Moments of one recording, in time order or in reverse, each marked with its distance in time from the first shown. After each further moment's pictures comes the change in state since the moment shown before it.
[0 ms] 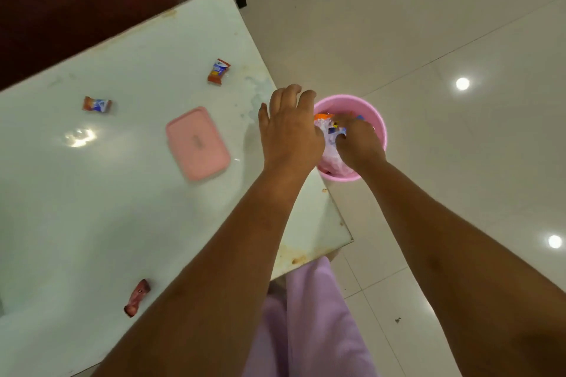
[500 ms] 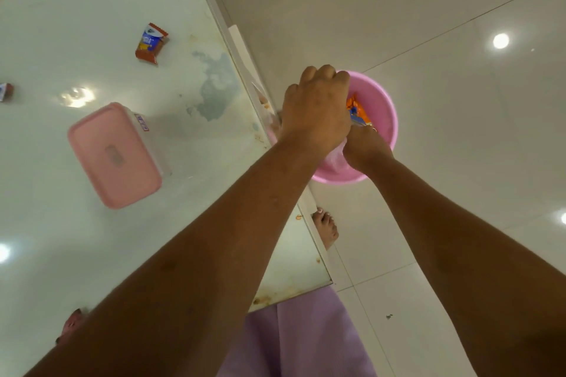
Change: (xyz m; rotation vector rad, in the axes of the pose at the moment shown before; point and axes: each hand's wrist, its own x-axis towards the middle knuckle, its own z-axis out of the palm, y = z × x) left_hand 0.092 0.043 0.099 0.138 -0.187 0.096; right_hand 0.082 0.102 0.058 -0.218 -0.286 -0.011
